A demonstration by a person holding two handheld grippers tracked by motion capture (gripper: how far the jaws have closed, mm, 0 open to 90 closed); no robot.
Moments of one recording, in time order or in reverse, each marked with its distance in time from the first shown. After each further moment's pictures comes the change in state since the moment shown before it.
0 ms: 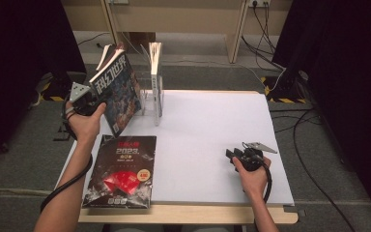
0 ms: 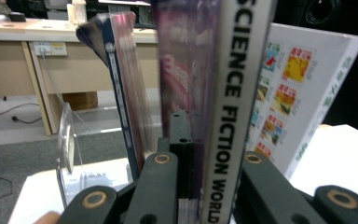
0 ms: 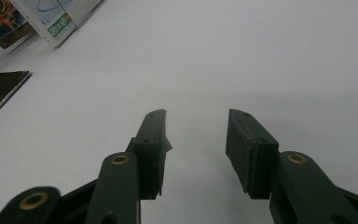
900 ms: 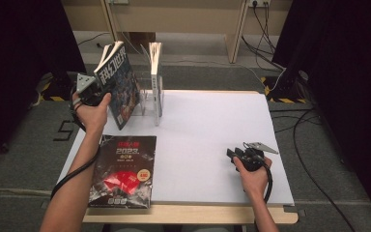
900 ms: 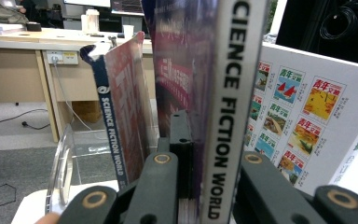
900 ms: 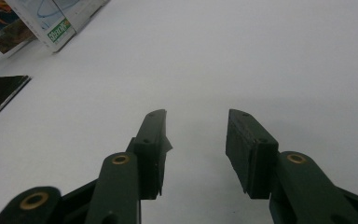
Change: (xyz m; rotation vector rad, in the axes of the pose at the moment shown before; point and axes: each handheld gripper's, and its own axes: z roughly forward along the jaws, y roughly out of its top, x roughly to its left) left arm -0.004 0.009 0.028 -0.034 0.040 -0.028; right arm 0.000 0.000 -0.002 -0.015 -0.007 0.008
